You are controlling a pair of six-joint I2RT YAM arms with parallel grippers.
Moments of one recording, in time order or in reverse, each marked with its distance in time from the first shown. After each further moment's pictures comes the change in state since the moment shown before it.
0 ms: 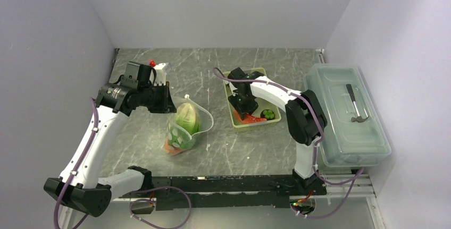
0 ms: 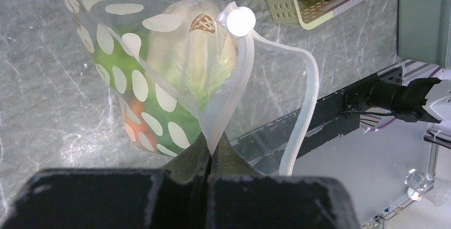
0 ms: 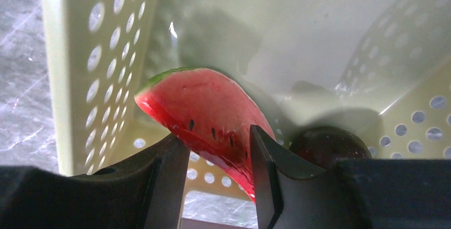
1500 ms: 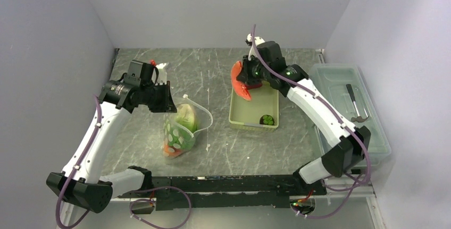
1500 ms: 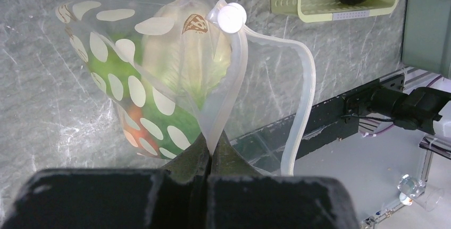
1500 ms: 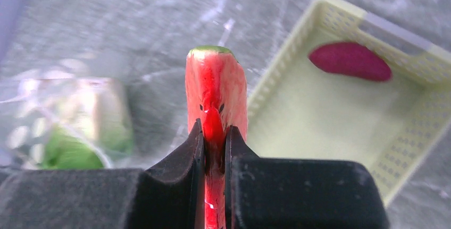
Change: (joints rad) left arm 0.000 0.035 0.003 -0.005 -0.020 -0.031; right arm -0.070 -0.422 0.040 0.251 -0.086 0.204
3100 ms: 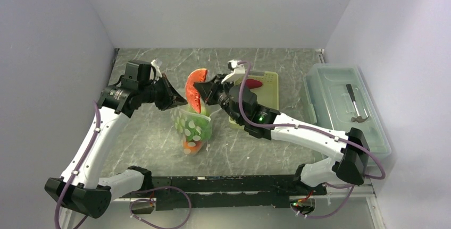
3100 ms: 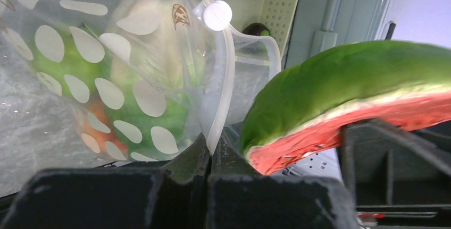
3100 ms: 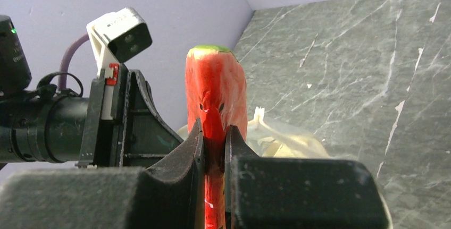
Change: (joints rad) left arm 0.008 -0.047 -0.059 0.188 0.101 -0.491; right arm 0.535 -0.135 -0.345 0.861 0.468 0.400
